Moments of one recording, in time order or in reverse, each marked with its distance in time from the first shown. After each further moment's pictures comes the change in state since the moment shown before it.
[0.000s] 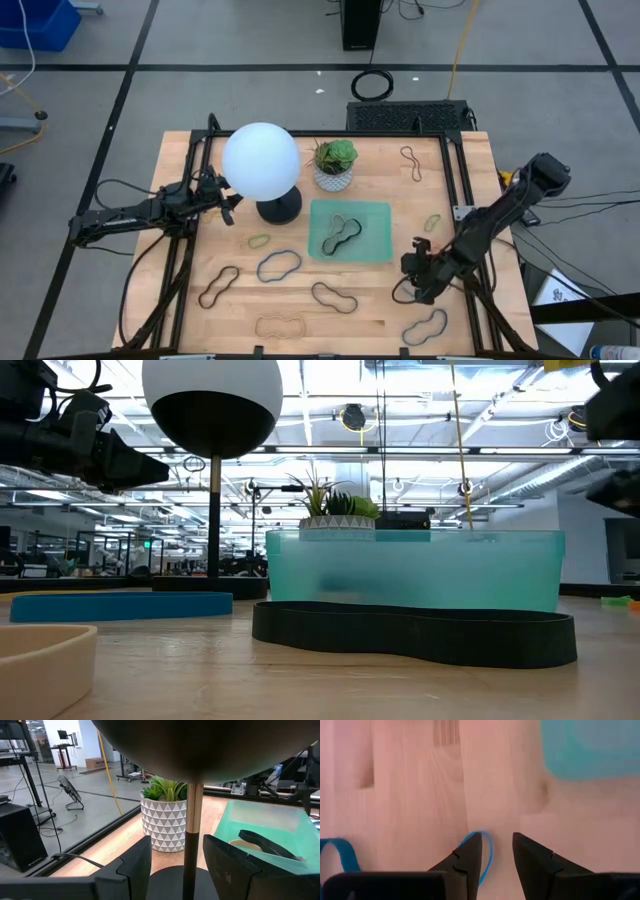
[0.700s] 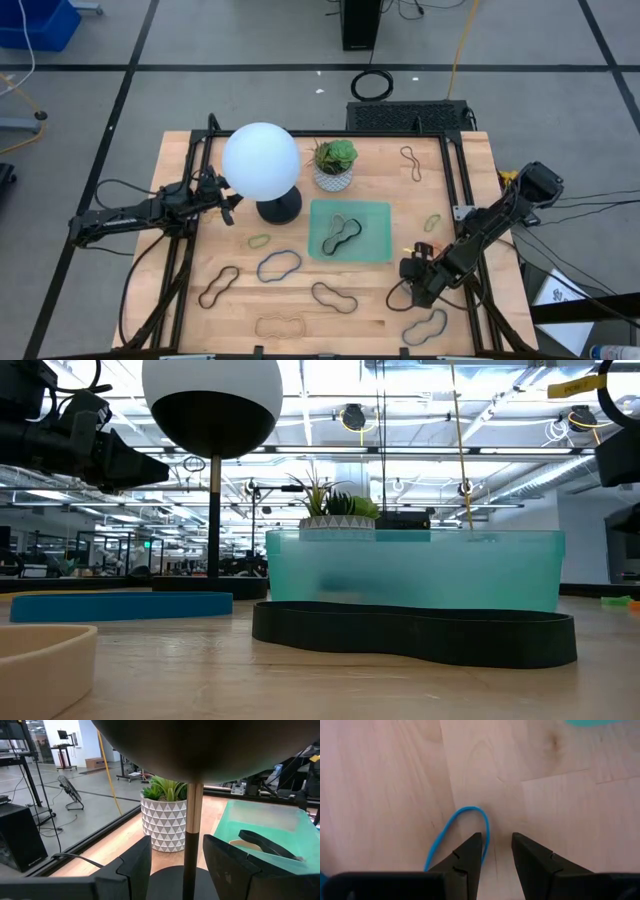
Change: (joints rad) left arm 0.000 0.000 0.000 0.000 0.000 0.000; right arm 0.015 0.169 0.004 -0.002 -0.049 0.102
